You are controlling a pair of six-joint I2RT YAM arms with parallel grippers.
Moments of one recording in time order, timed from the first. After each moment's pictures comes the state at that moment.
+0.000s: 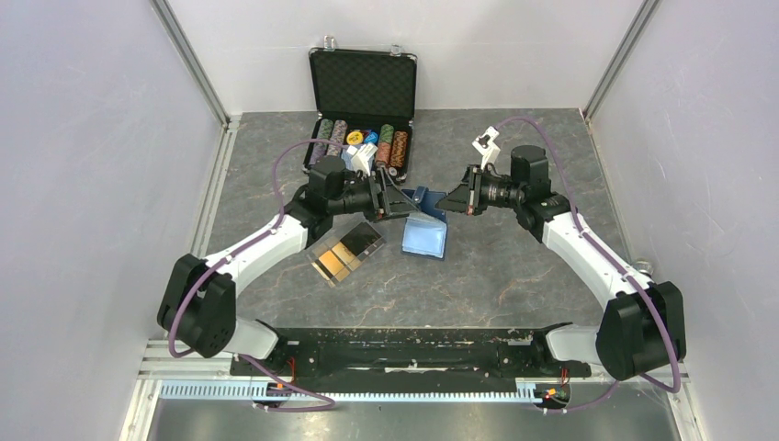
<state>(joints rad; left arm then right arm) -0.53 1.42 0.93 0.13 0.67 -0.88 0.28 1.30 0.93 -0.08 -0.84 0.49</state>
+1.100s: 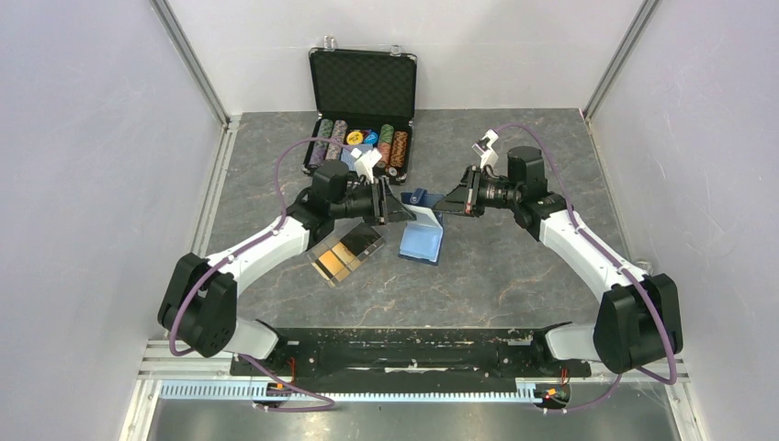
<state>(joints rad) -0.54 1.43 0.90 0.15 0.68 -0.75 0.28 1.33 0.93 -0.08 -0.85 0.69</state>
